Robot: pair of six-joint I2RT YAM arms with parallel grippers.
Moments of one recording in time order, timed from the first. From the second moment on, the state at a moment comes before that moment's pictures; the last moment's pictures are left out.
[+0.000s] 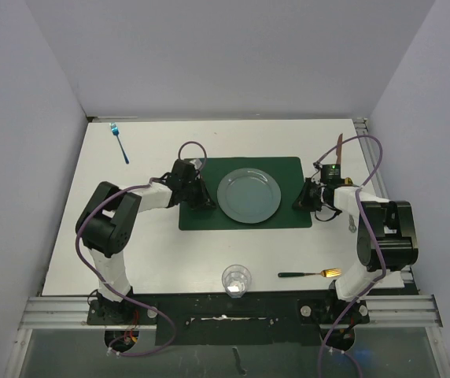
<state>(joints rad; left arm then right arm) -0.47 1.89 1.02 -0.02 0.32 -0.73 0.02 1.66 0.84 -0.21 -0.31 0.34</state>
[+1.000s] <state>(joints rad) -0.41 1.87 1.00 -0.08 0.37 -0.72 0.07 1.64 0.82 -0.22 -0.31 0.36</state>
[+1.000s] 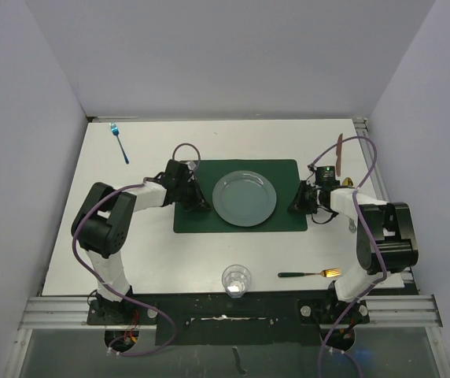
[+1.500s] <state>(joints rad) -0.40 1.88 1.02 -0.12 0.37 -0.71 0.09 1.62 0.80 -0.23 -0.31 0.38</state>
